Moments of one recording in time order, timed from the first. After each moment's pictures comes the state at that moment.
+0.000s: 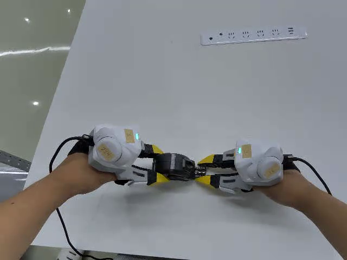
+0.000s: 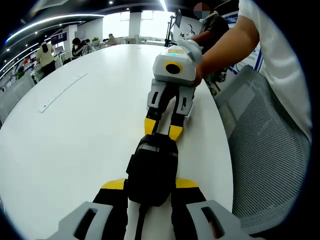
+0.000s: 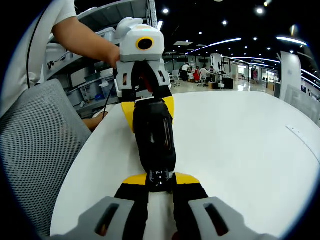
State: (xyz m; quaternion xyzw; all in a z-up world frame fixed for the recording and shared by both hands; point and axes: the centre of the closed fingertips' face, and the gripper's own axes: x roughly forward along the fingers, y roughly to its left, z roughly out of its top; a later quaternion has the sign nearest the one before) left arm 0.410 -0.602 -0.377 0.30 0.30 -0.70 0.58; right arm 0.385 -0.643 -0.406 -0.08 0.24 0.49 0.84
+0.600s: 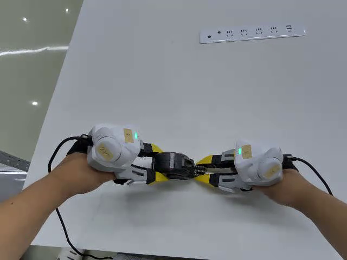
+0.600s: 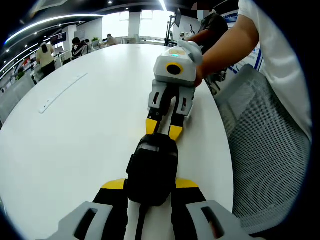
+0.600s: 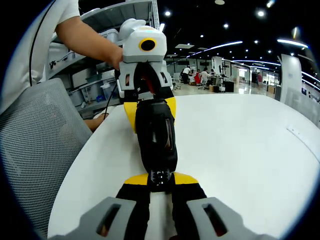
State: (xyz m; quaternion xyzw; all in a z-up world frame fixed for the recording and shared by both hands) left arm 0.410 -0.602 -0.377 0.30 0.30 -0.70 0.58; right arm 0.383 -0.642 -0.405 -0.08 0.22 0.49 0.84
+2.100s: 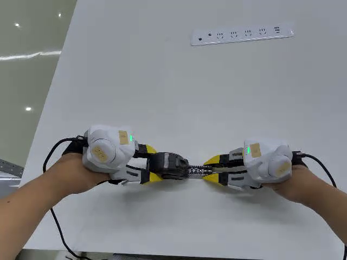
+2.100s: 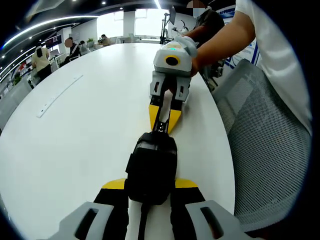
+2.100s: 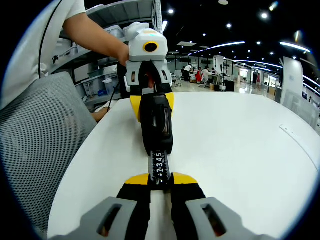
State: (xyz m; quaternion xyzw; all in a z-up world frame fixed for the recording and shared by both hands) left arm 0.408 -0.603 -0.378 0.32 0.29 -0.71 0.56; right arm 0.365 -0.678 -0.404 -0.11 0.23 0.49 0.84
